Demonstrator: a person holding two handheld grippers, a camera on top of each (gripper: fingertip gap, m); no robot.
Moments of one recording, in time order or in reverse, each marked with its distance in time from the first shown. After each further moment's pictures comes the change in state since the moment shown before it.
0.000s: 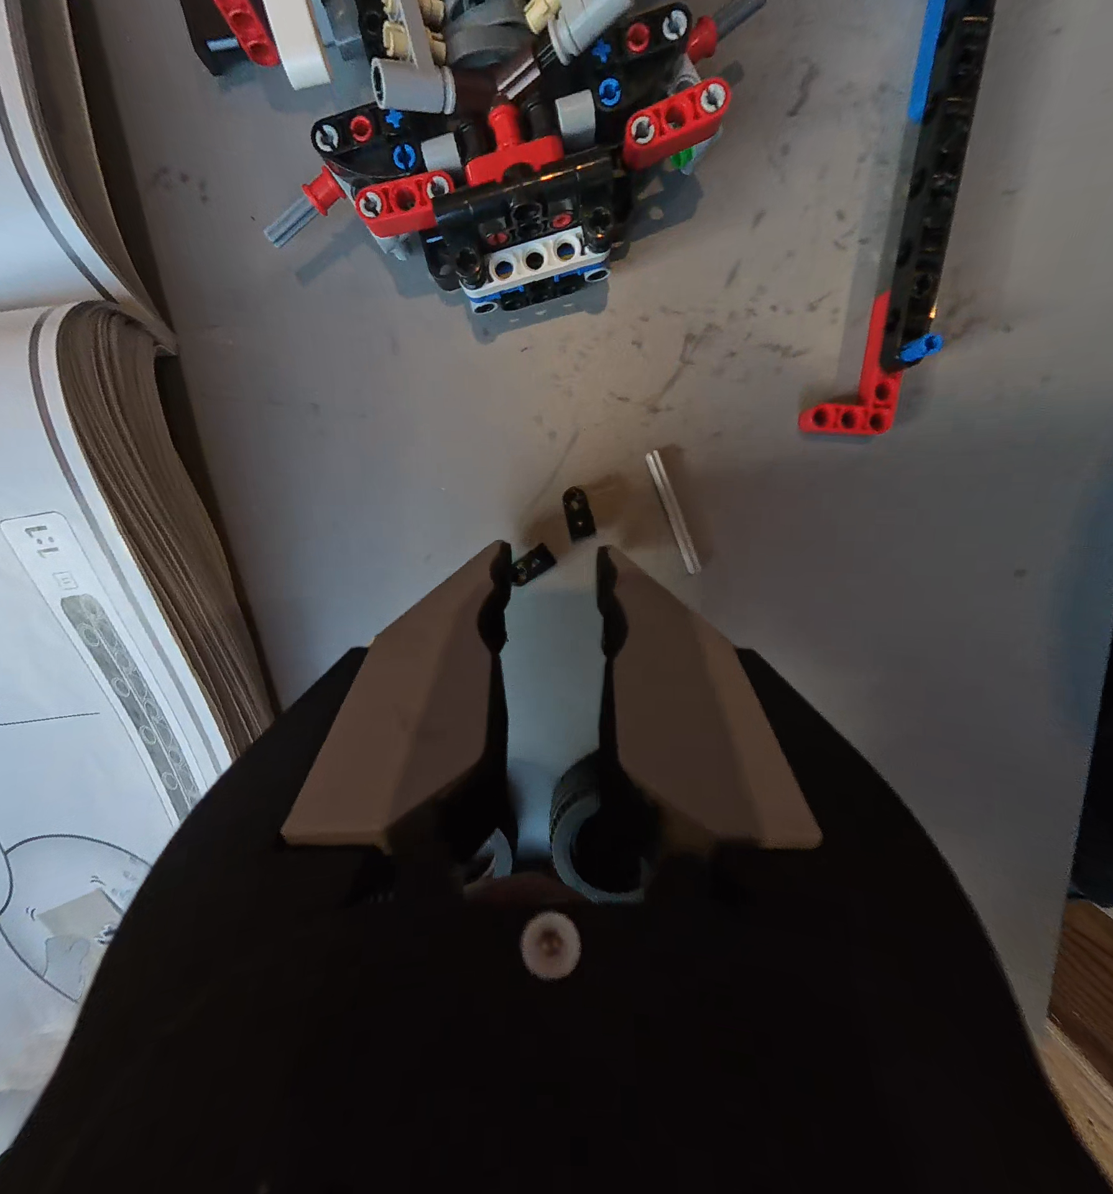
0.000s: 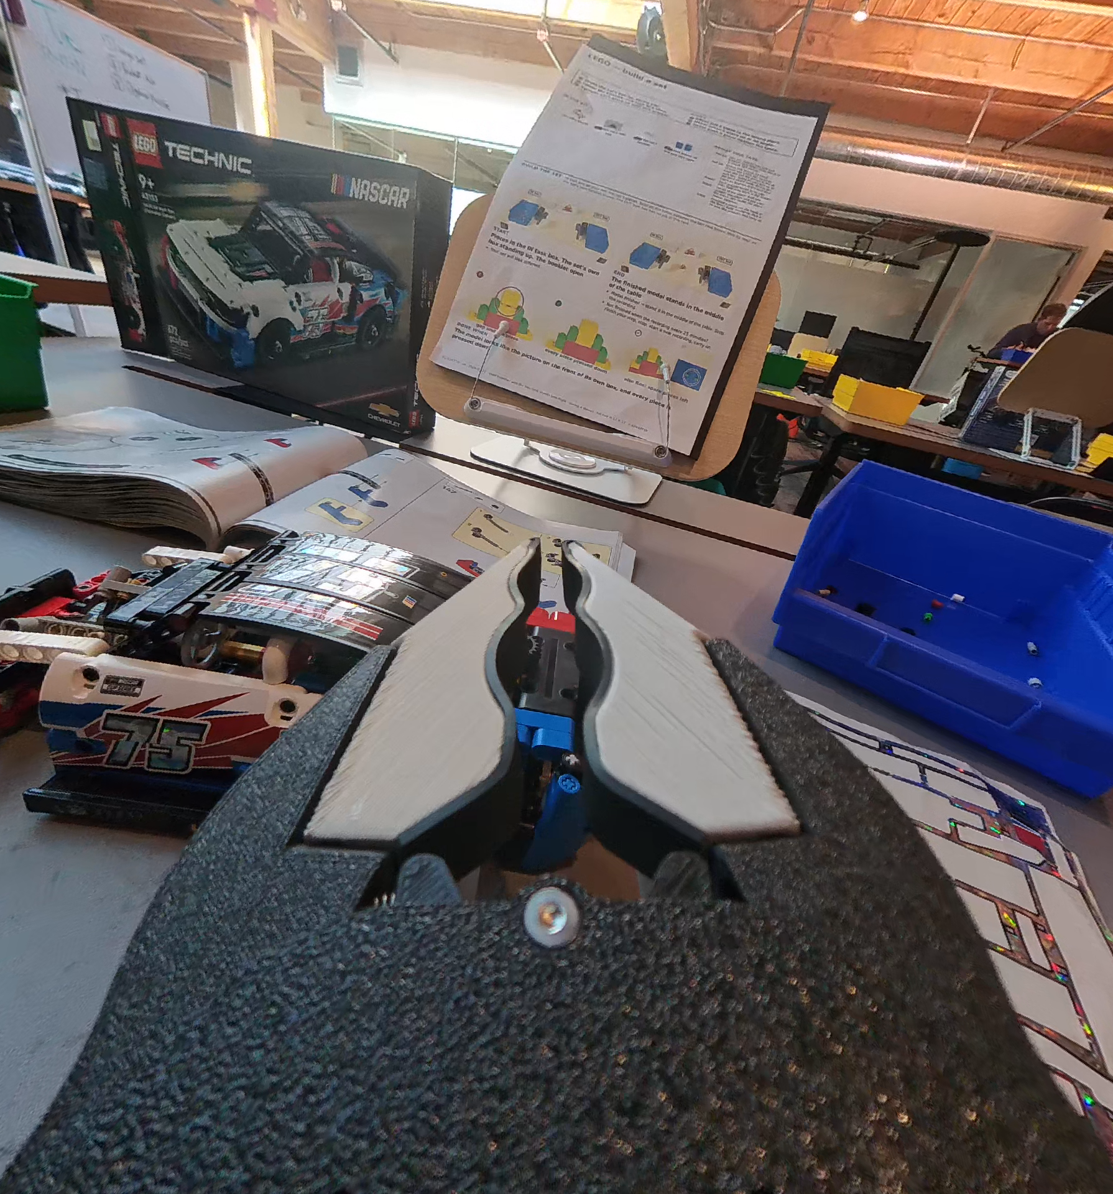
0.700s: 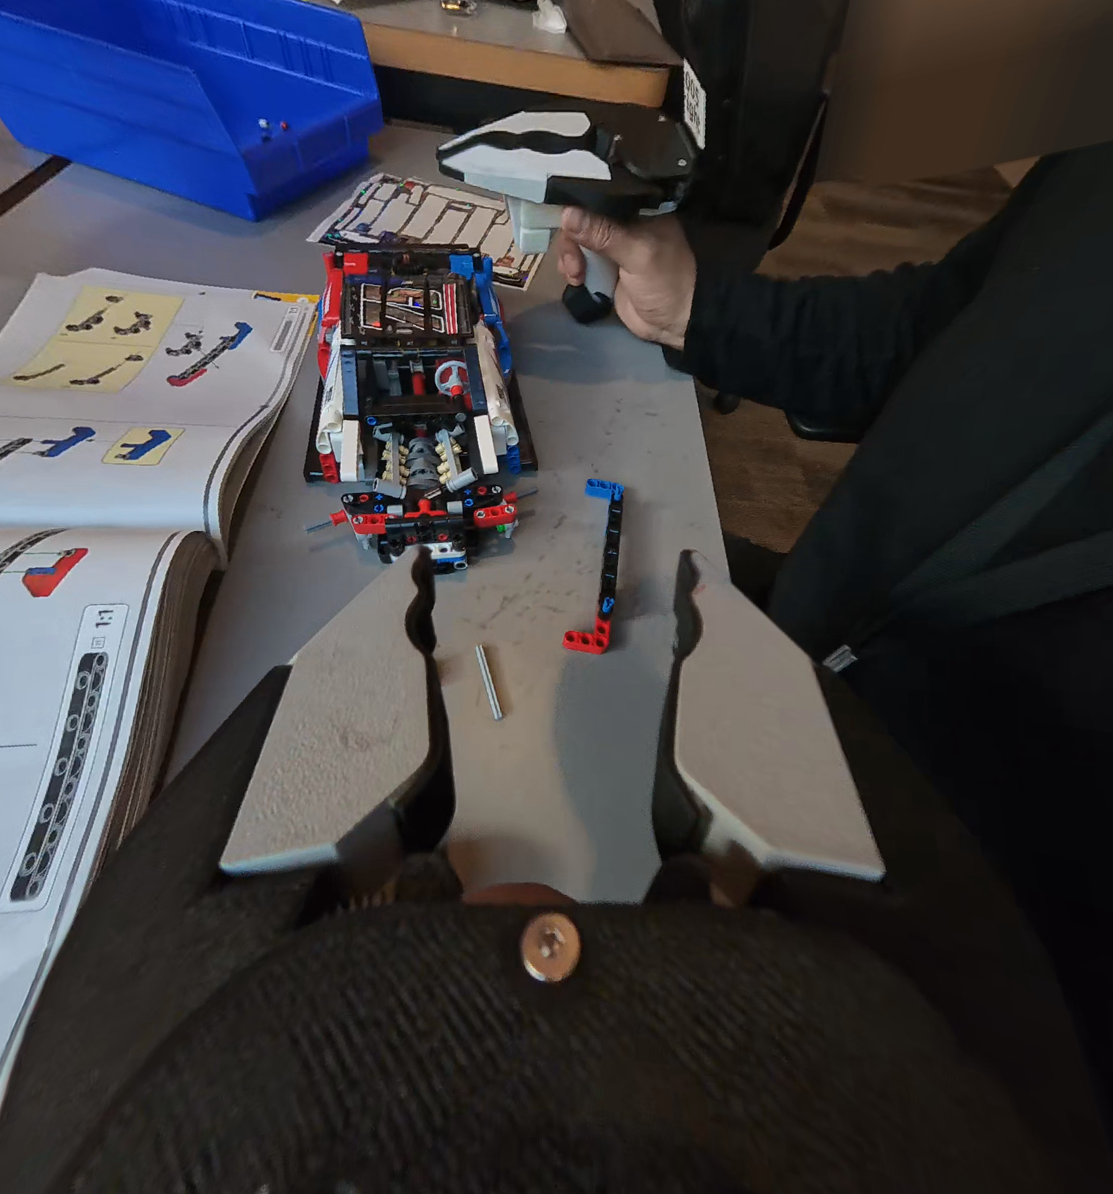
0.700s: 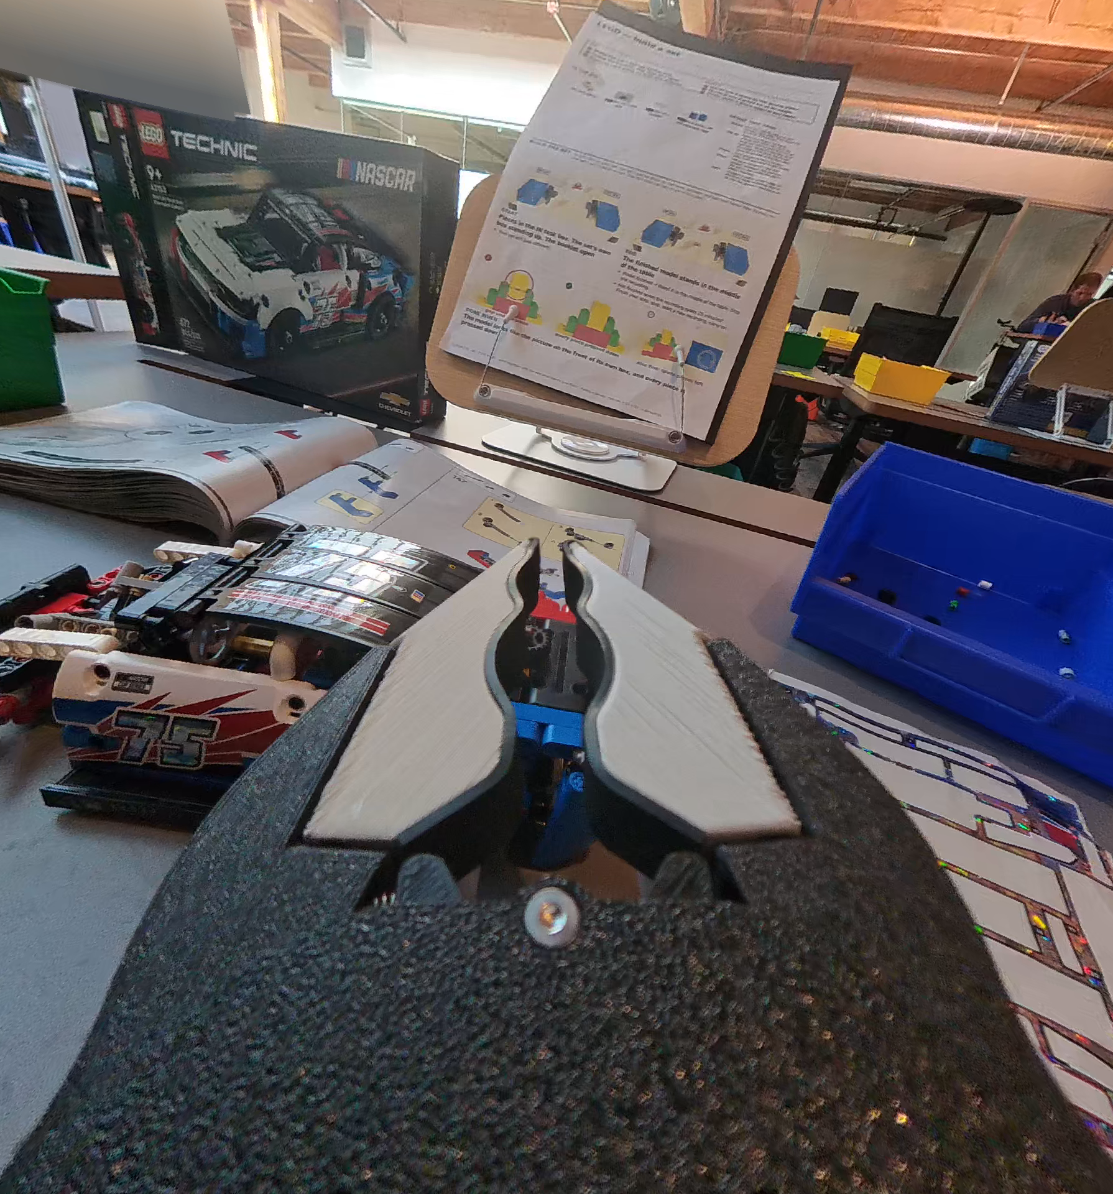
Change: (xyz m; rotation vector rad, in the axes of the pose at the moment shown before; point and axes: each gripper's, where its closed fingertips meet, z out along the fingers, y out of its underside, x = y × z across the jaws) left arm 0.055 -0.056 -0.105 0.749 0.044 -0.141; right arm -0.002 0.004 0.003 -0.025 -0.020 0.023
